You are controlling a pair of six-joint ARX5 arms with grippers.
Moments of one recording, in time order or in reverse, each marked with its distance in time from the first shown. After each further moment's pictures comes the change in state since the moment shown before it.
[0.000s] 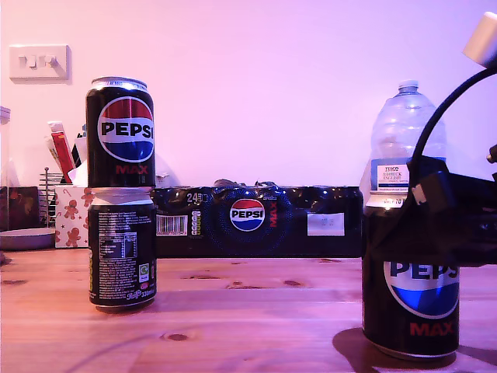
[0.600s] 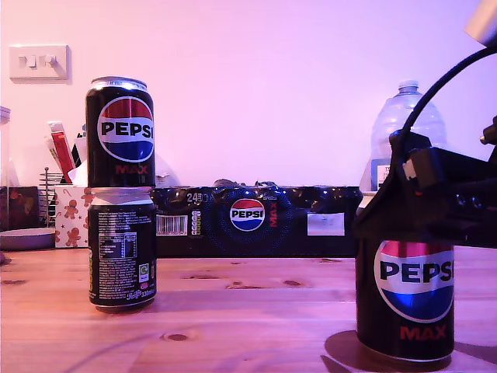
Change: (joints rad) left arm 0.000 0.001 0.000 0.009 -0.007 0.000; right arm 0.020 -0.003 -0.001 0.059 0.002 -0.007
